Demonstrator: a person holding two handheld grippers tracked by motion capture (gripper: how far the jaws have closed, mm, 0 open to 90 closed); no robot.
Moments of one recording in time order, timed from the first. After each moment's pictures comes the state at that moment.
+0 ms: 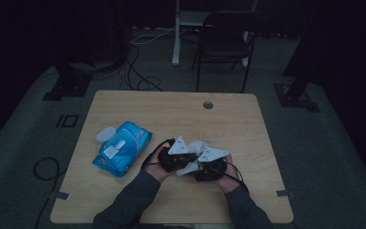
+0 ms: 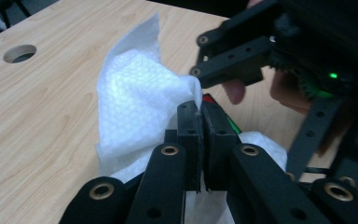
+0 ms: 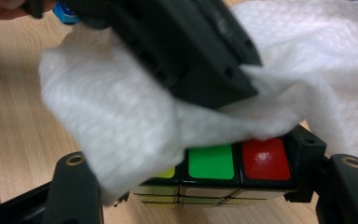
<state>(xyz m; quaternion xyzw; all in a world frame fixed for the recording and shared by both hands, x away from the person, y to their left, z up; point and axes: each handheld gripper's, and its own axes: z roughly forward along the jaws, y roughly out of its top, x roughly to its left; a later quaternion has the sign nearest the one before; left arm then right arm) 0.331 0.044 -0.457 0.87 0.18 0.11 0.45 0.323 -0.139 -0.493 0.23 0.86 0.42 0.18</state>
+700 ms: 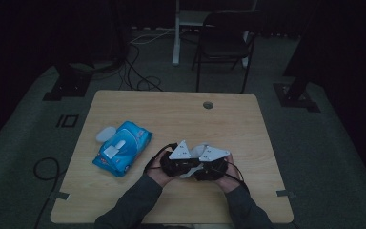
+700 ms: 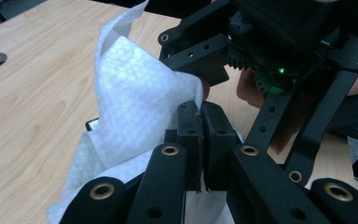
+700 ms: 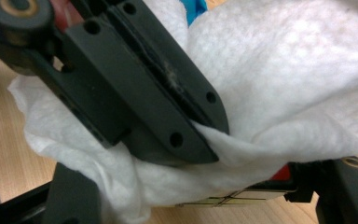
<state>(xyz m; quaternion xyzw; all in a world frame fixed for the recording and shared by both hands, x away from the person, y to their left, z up) 0.322 0.040 -0.458 0.86 0.16 0.10 0.47 0.322 -0.141 -0.491 0.23 0.85 0.43 0.19</state>
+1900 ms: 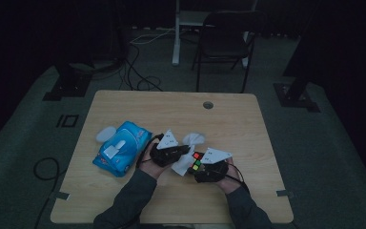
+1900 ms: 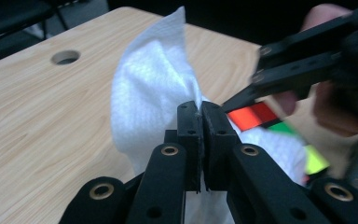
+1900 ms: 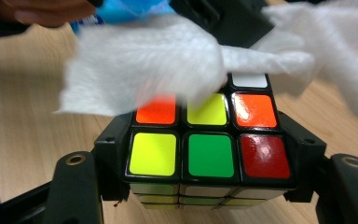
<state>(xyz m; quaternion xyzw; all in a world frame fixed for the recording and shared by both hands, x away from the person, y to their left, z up) 0.347 0.071 -0.458 0.83 0.24 0.13 0.49 0.317 -0.143 -0.489 0.21 0.85 0.46 0.17</state>
